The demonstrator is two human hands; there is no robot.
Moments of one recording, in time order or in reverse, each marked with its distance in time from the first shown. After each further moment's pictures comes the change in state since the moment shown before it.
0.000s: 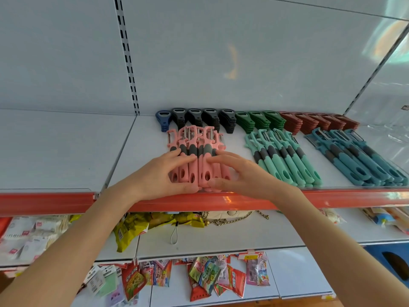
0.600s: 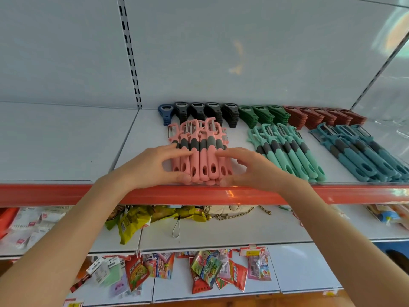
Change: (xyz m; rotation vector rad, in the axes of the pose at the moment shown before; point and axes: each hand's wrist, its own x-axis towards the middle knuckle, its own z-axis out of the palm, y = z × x) left_hand 0.000 -0.015 -0.008 -0.013 -0.009 -0.027; right_hand 0.001 0.016 -0.006 0.036 -0.020 -0.024
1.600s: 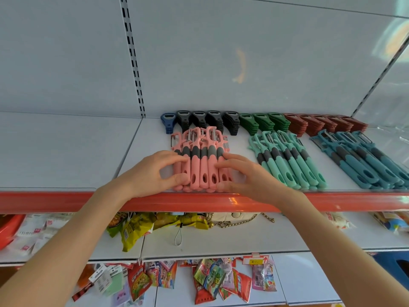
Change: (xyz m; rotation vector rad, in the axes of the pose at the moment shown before) left_hand -0.002 -0.009 0.002 -0.003 0.137 0.105; right_hand -0.003 -0.001 0.007 -0.039 0.053 -0.011
